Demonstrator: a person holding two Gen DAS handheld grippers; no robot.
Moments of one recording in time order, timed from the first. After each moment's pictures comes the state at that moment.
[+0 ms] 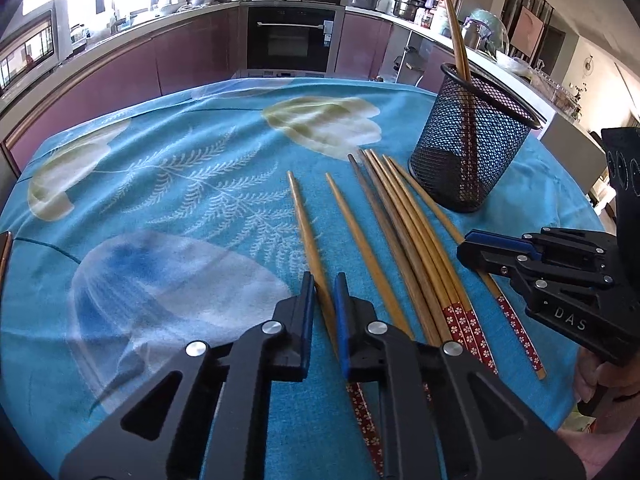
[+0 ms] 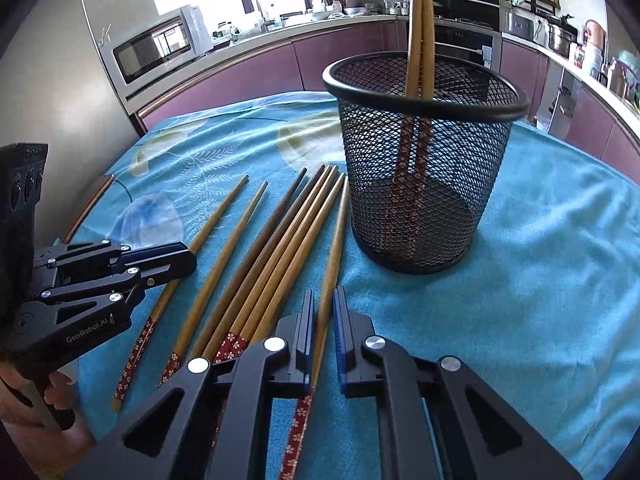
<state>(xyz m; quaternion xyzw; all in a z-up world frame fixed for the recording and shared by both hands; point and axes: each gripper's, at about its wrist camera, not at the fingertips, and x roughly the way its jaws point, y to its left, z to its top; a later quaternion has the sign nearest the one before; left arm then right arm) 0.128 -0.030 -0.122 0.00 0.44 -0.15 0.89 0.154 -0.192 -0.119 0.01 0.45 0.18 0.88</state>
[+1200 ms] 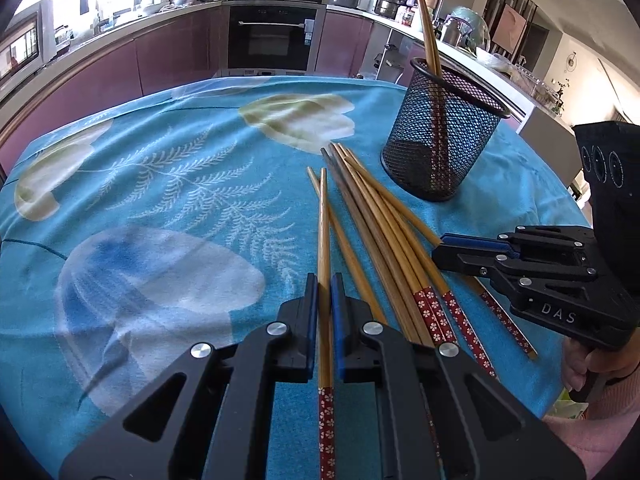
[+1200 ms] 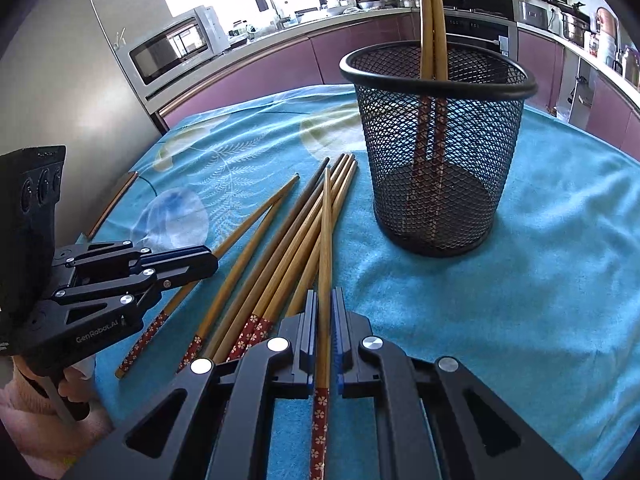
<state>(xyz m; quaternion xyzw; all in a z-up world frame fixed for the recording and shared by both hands) 0.118 -0.036 -0.122 0.00 0.44 -0.19 0.88 0.147 -0.194 -0.119 0.03 0.46 0.22 0.86</state>
